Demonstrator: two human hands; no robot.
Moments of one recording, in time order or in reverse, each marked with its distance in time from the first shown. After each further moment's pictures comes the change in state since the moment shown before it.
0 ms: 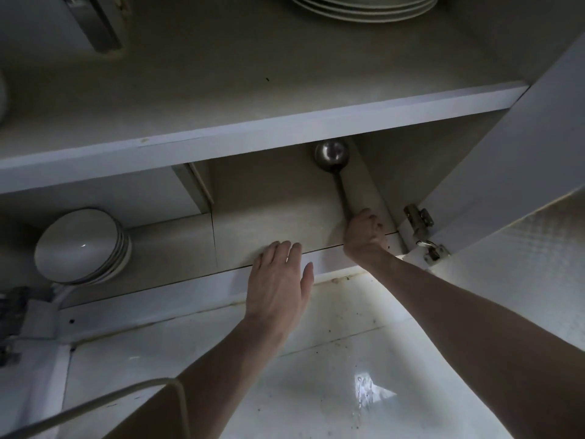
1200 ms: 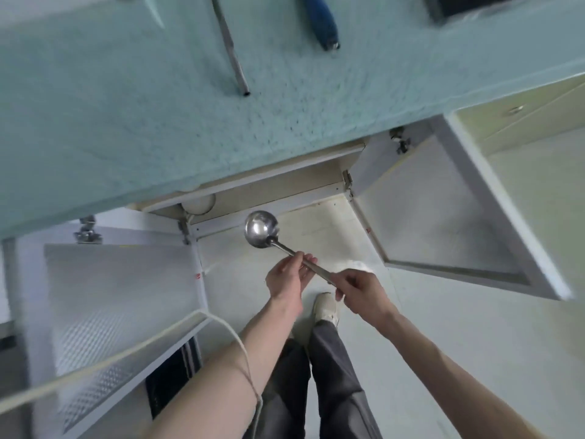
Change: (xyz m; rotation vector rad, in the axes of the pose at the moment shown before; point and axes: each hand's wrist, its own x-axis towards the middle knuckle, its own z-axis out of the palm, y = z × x) left_hand -0.176 0.154 -0.462 -1.782 -0.124 -1.453; right_hand -0.443 0.033 -0.440 0.735 -0.658 0.164
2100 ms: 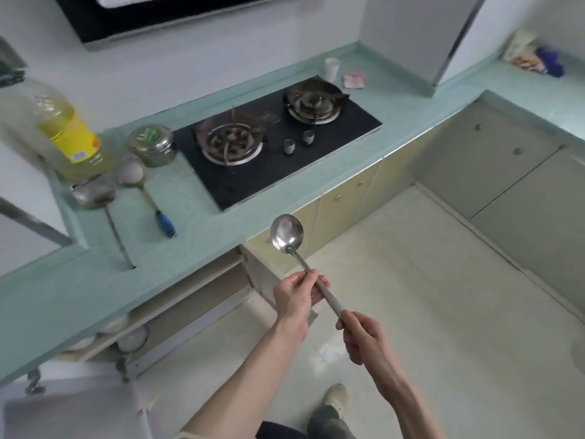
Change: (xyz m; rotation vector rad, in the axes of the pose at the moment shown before) left_hand -0.383 -0.083 0.244 0.446 -0.541 0.260; right_hand -0.343 -0.030 -0.263 0.513 0.342 -0.293
